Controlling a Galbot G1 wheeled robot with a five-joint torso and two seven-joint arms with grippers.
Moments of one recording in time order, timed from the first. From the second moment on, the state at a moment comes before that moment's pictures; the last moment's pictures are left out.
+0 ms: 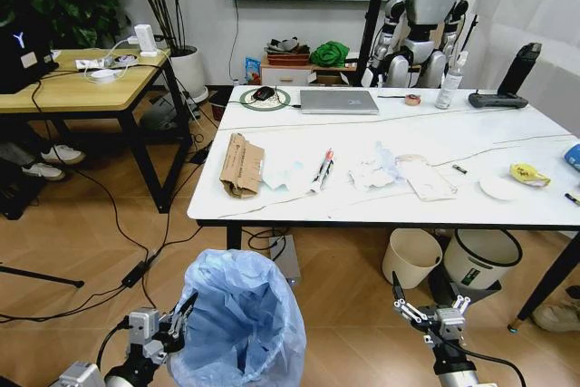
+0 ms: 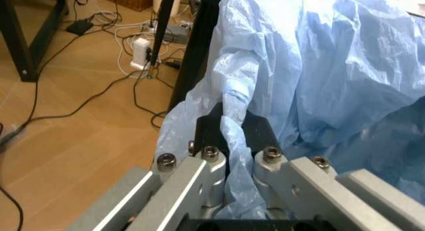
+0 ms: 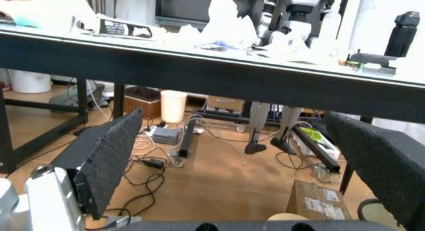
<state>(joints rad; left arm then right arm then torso) 2.05 -1.07 -0.71 -2.28 -0.68 0.07 0.07 -1.78 1.61 0.76 1.94 0.03 0.46 -0.27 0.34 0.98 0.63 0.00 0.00</state>
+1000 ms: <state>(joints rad) 2.04 -1.07 -0.69 -2.25 -0.62 -0.02 0.09 -1.77 1.61 0.76 1.94 0.03 0.46 -0.27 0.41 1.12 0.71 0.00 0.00</state>
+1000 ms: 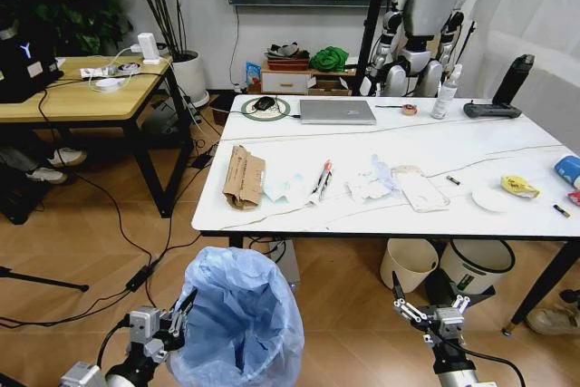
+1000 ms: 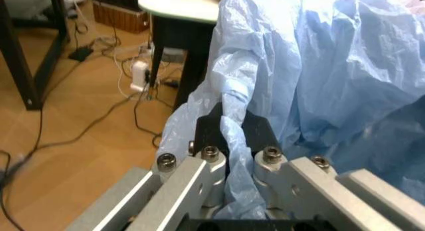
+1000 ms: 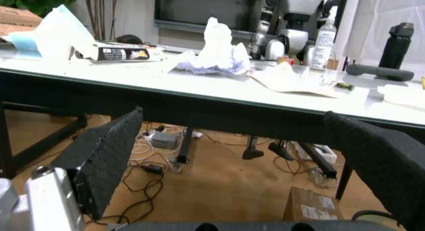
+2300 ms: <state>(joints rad) 2.03 -1.08 -0.73 -2.24 -0.57 0.05 0.10 -1.78 1.61 0.78 1.96 0.06 0.45 -0.26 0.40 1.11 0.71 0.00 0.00</state>
